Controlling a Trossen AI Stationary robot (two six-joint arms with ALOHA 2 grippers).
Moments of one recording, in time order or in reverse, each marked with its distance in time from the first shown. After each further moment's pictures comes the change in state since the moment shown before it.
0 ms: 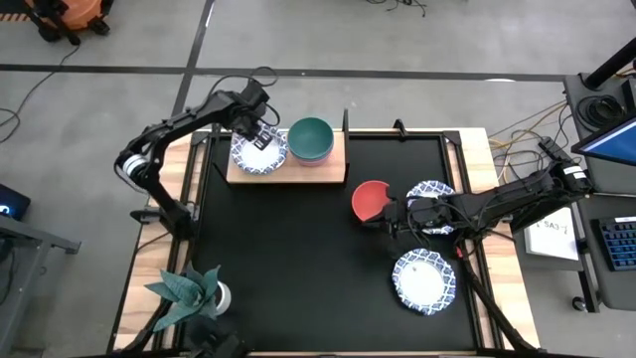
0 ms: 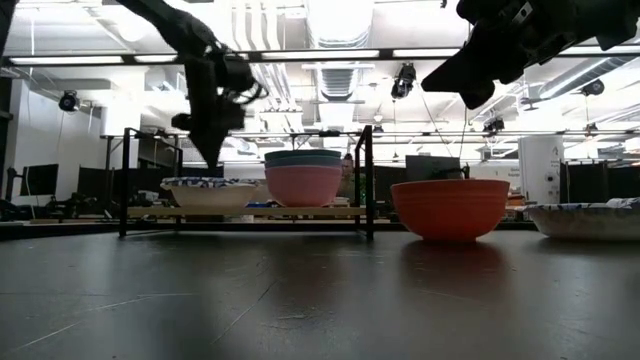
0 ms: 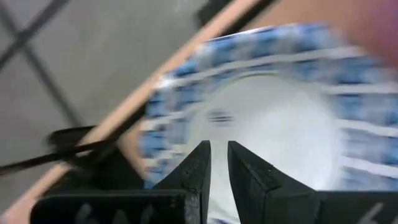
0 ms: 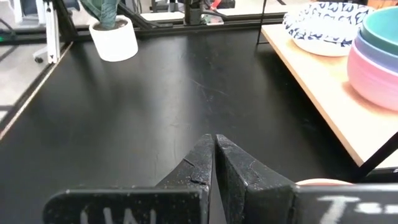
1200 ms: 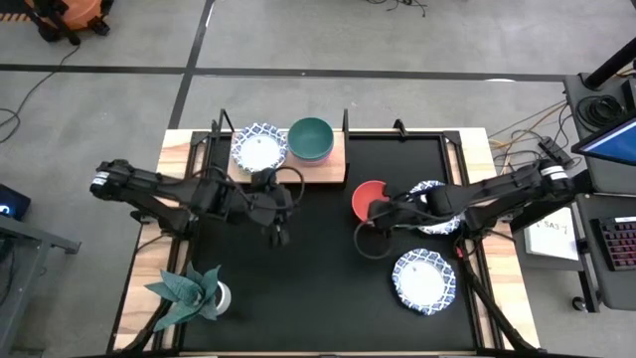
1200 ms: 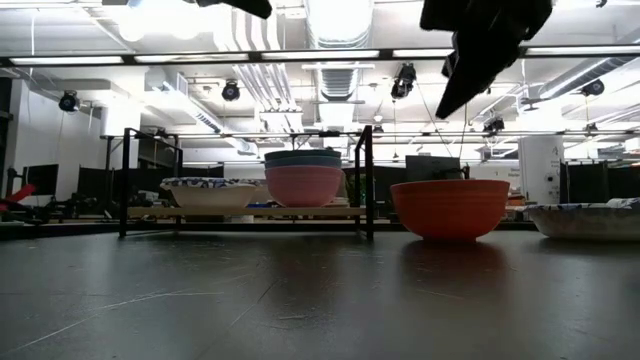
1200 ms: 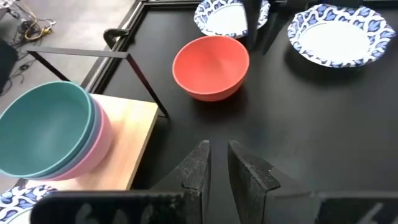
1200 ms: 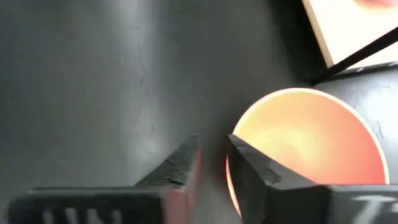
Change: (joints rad) left arm -1.069 -0.261 -0.007 0.196 -0.272 -0.233; right arm -0.008 0.263 0.495 -0.843 0.027 0.149
